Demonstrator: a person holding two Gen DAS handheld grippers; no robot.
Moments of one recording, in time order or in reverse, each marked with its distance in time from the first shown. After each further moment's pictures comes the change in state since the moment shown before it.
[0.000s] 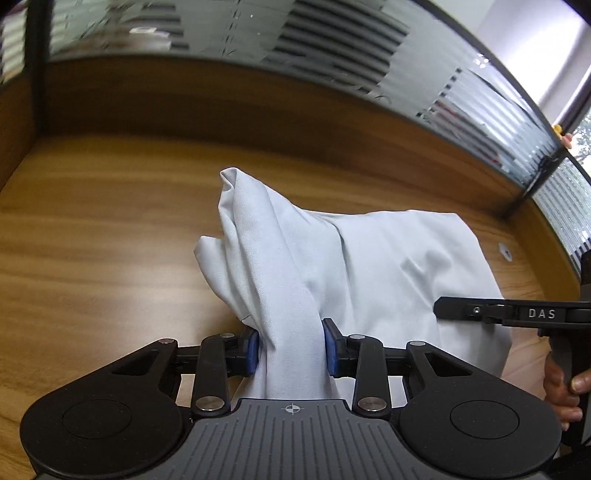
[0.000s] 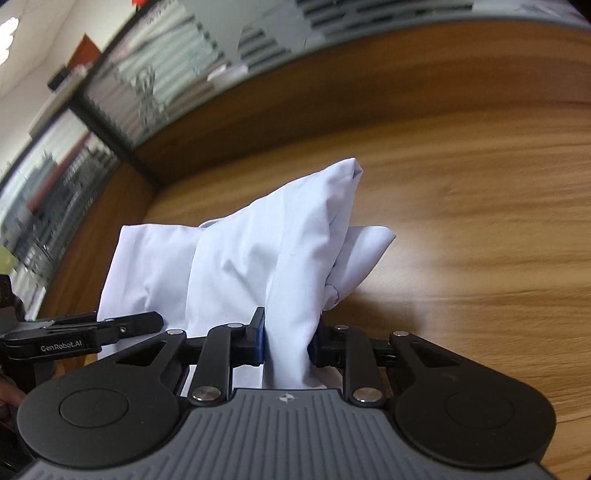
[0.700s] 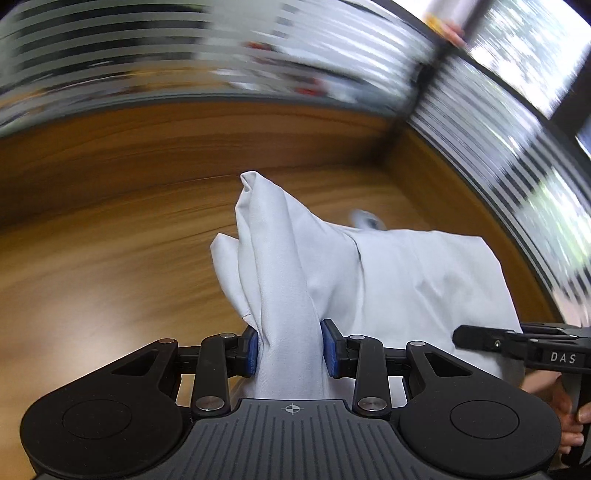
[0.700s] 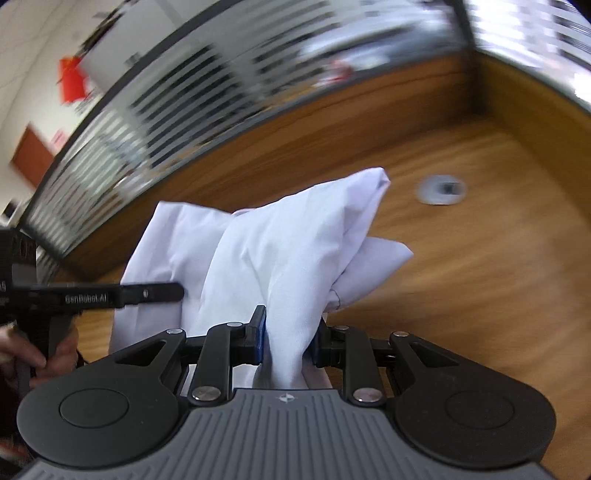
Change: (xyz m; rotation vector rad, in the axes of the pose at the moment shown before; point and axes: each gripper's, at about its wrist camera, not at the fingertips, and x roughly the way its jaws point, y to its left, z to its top) left arm 0.167 -0.333 0.056 0.346 0.155 -0.241; right arm -0.247 -0.271 0.002 0.189 -0.223 -0.174
